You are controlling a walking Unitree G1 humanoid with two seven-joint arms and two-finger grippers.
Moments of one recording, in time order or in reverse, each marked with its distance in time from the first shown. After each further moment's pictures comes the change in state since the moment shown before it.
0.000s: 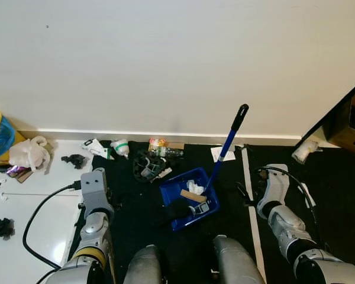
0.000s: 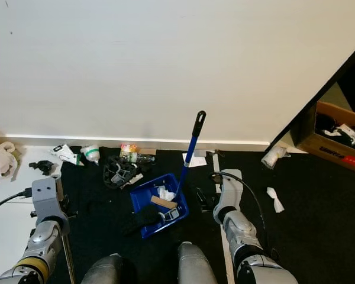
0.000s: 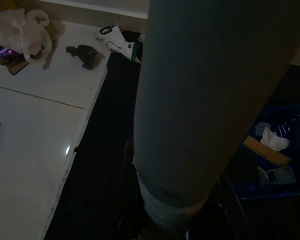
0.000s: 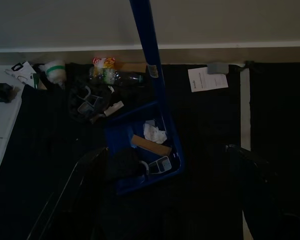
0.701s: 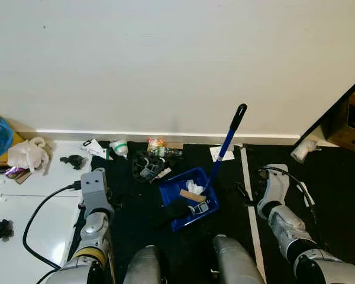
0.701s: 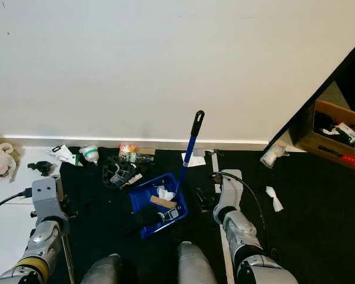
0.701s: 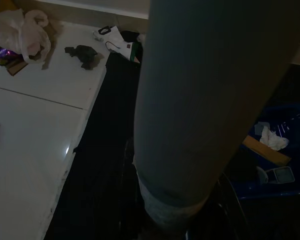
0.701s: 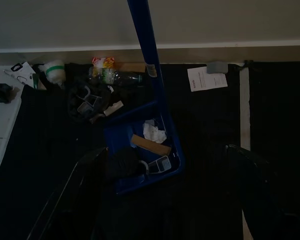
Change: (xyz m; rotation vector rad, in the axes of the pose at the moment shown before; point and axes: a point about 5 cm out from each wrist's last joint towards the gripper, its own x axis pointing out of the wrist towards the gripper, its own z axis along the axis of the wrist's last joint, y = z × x) left arm 0.000 0.000 0.000 0.000 0.000 0.000; right arm 0.000 0.000 0.000 0.001 0.001 0.000
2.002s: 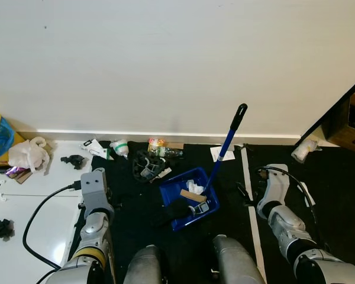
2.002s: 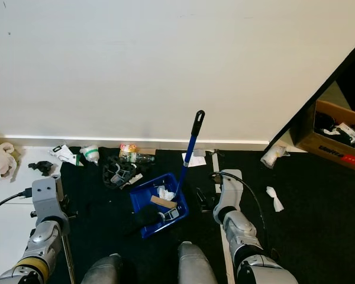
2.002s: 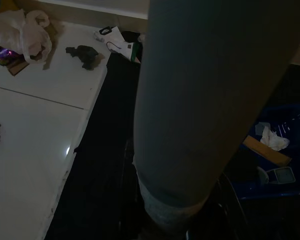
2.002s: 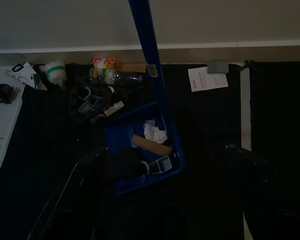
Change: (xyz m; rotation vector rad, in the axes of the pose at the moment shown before) left arm 0.000 0.000 0.000 0.000 0.000 0.000; right arm 0.000 0.000 0.000 0.002 -0.001 -0.001
